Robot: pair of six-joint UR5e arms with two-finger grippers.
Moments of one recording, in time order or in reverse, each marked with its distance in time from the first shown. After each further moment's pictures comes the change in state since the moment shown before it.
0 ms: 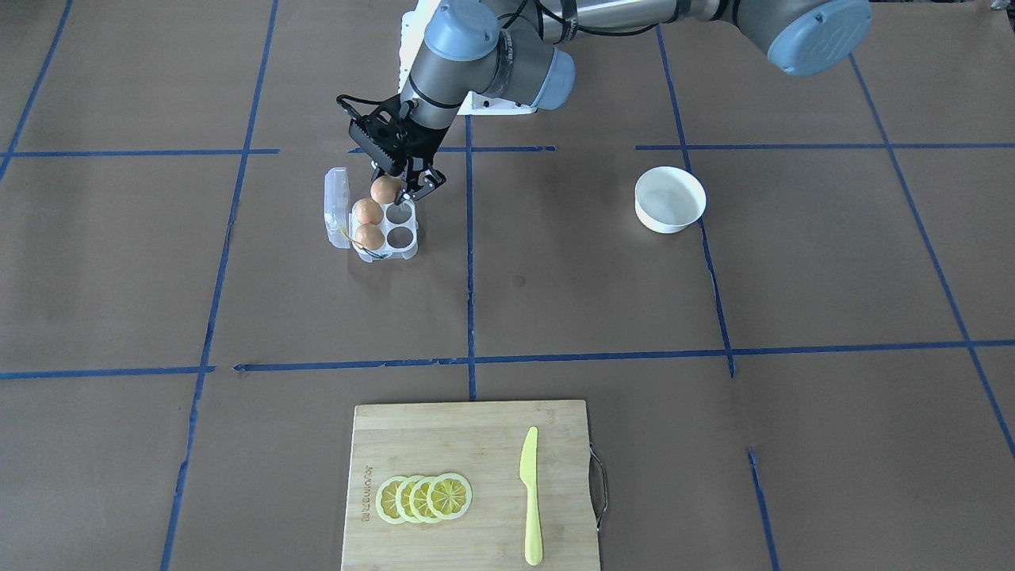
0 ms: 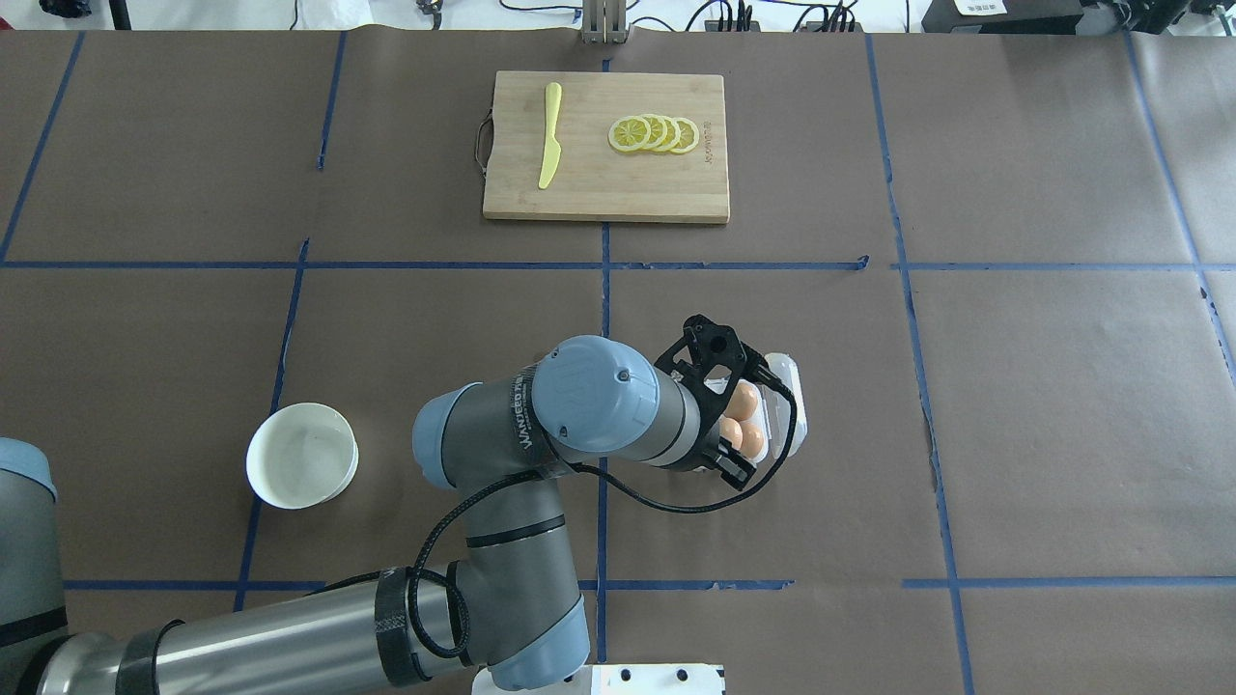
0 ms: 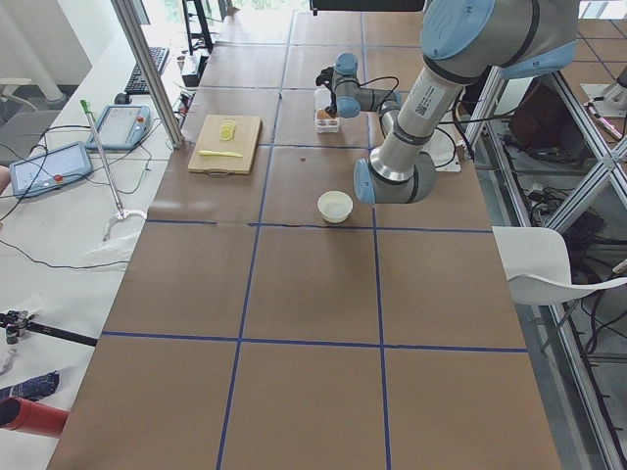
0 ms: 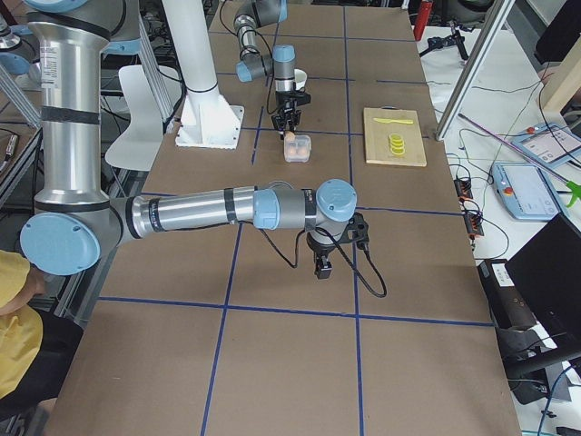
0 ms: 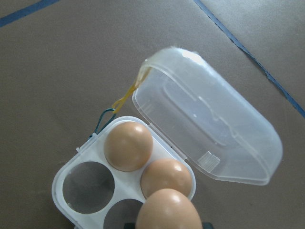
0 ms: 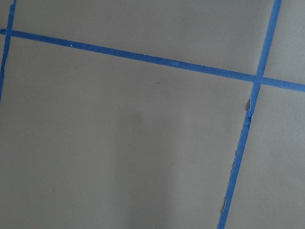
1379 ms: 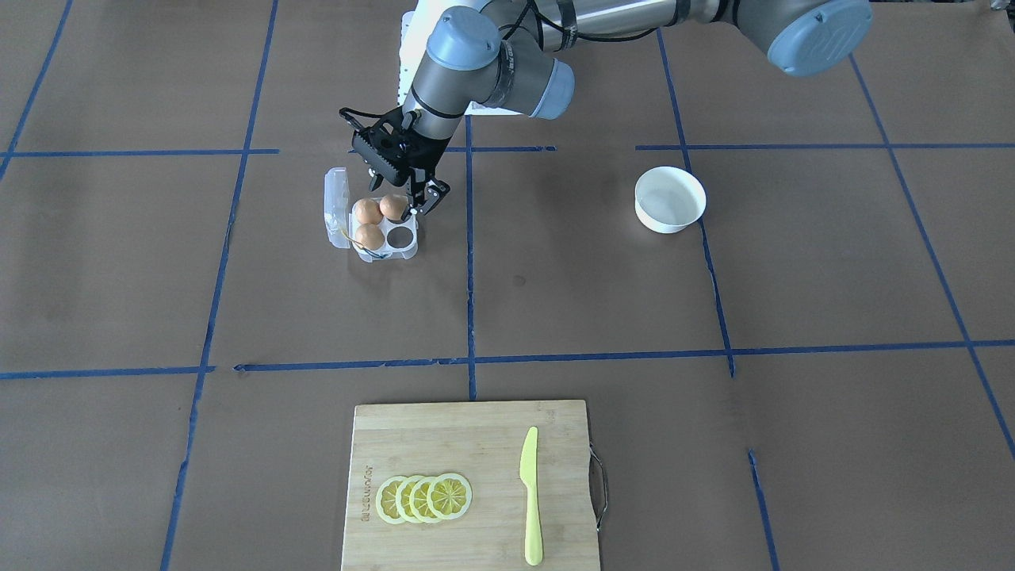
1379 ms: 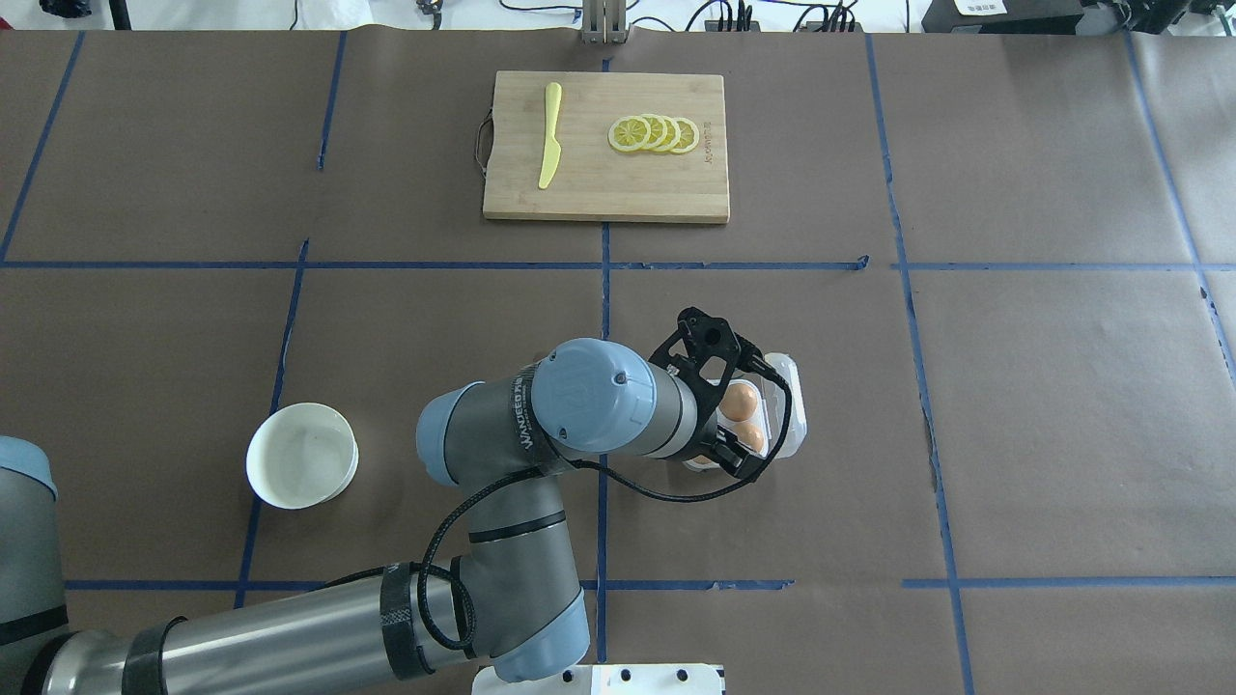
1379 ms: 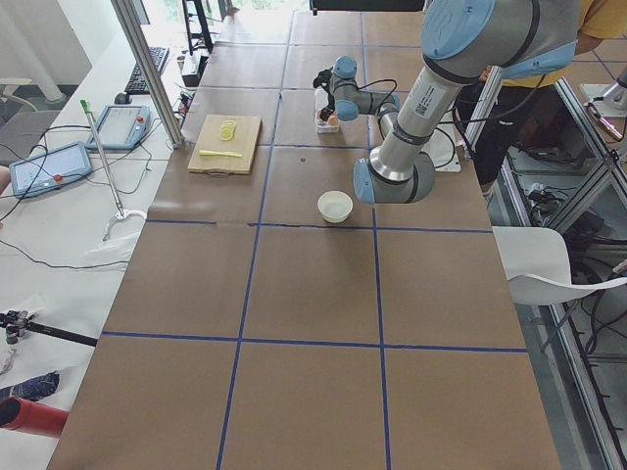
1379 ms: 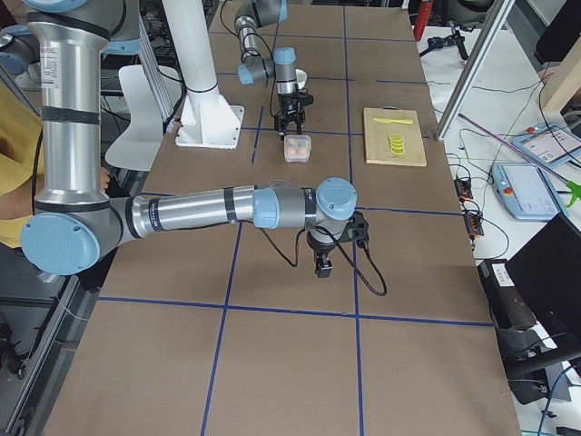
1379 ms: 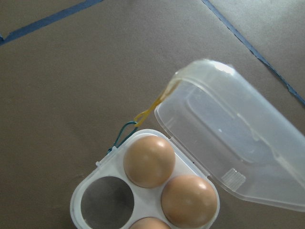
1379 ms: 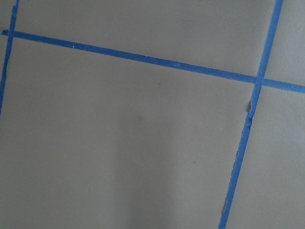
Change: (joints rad) left arm -0.005 -0.002 0.028 -0.044 0.034 -0.027; right arm 0.000 0.000 0.005 0.000 0.000 0.002
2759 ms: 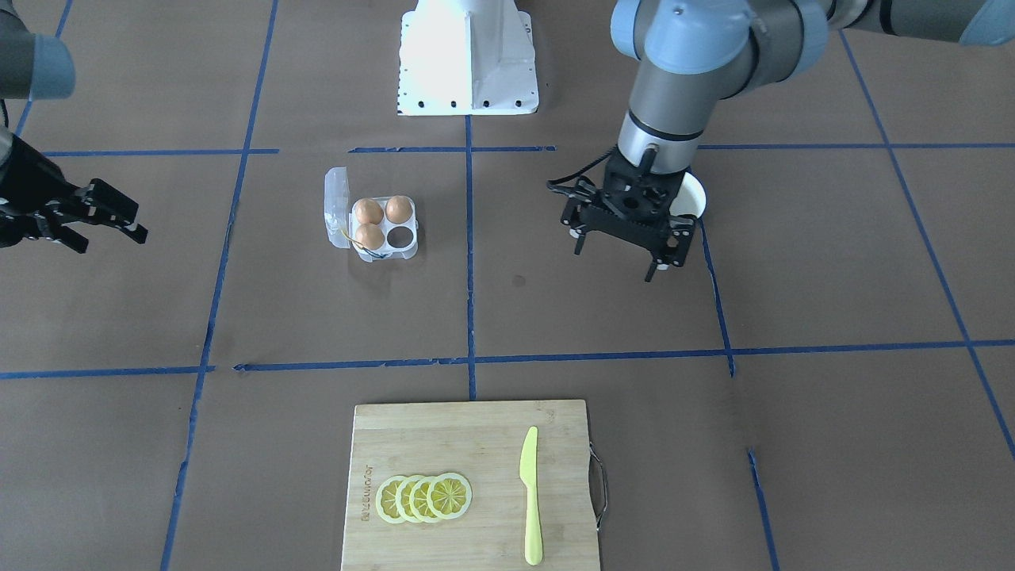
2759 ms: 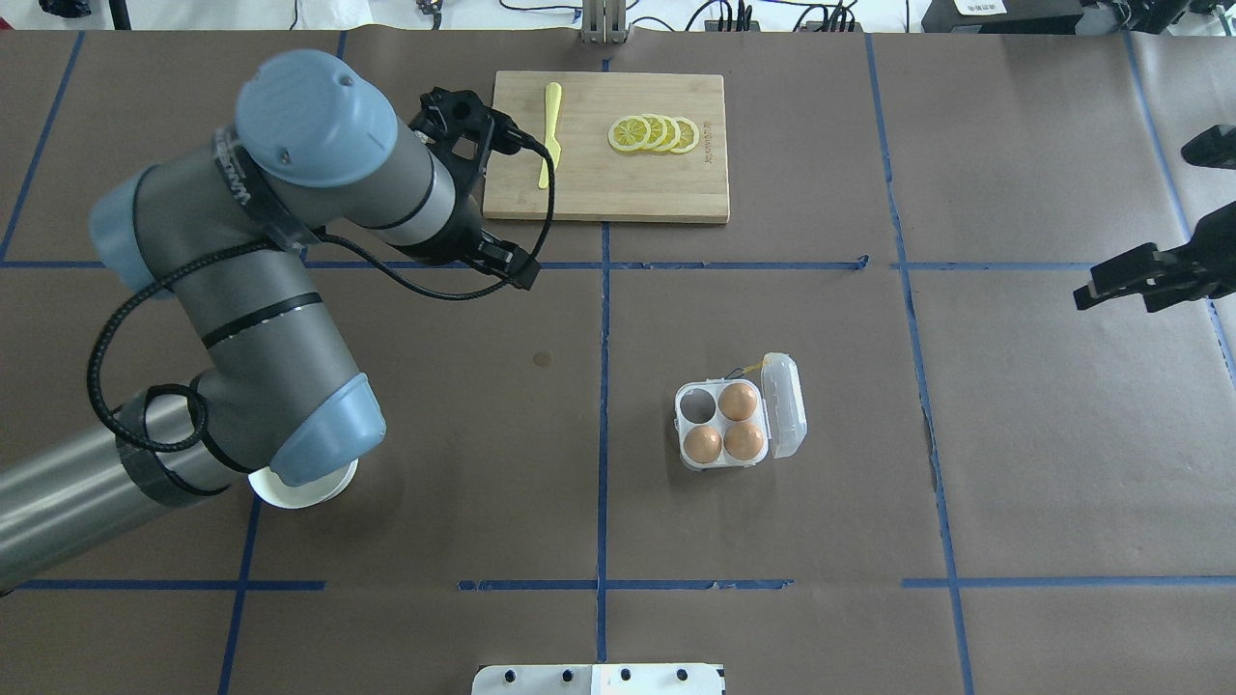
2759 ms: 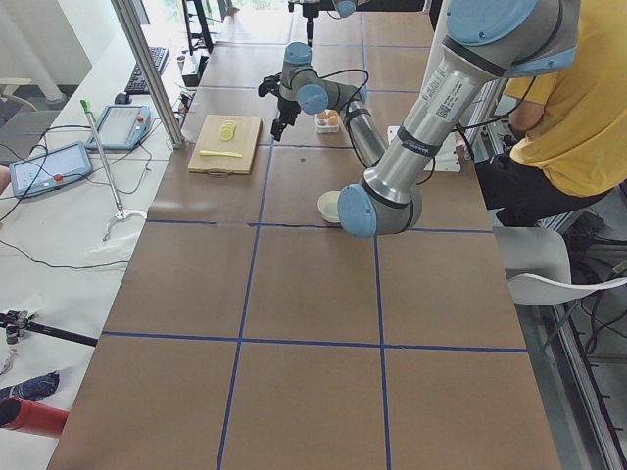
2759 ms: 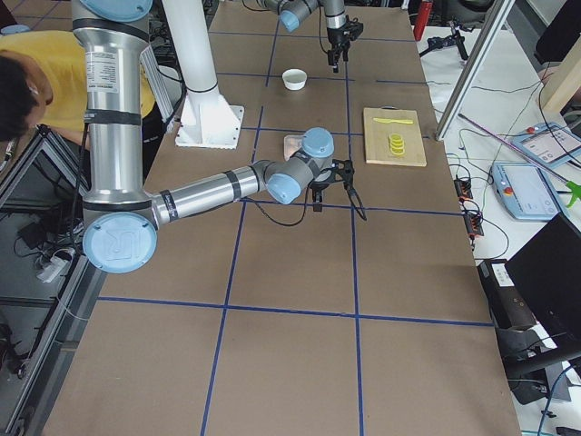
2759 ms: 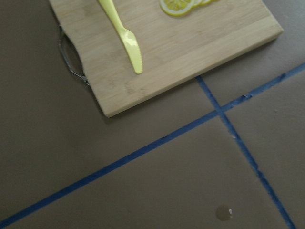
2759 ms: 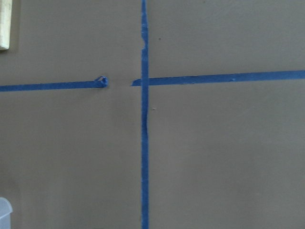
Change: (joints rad) left arm -0.465 0.270 -0.391 0.546 -0.172 0.204; right arm -0.487 0.059 0.066 0.634 -0.181 1.074
